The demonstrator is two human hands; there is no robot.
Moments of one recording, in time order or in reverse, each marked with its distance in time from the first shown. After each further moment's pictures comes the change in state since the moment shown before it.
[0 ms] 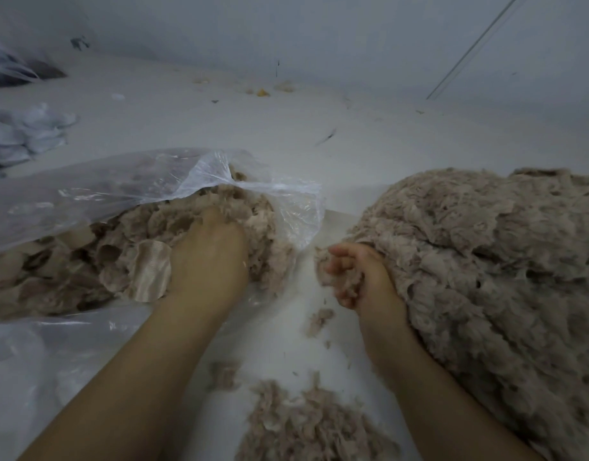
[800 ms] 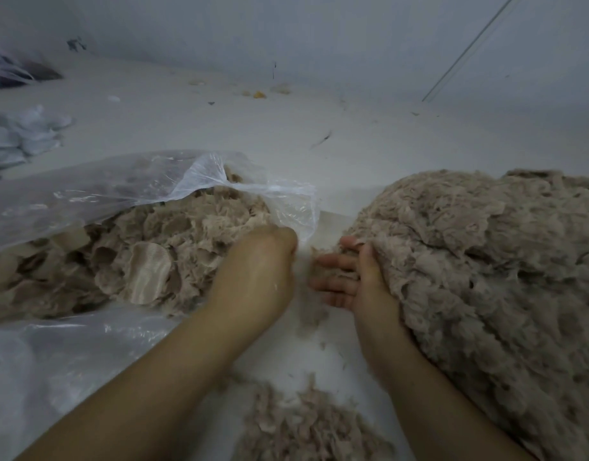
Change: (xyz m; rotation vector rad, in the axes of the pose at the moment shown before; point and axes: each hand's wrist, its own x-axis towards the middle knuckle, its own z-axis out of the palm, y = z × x) left_hand -0.009 0.037 0.000 -0.354 0.051 0.302; right_hand 0.000 0.000 -0.002 0.058 0.001 0.019
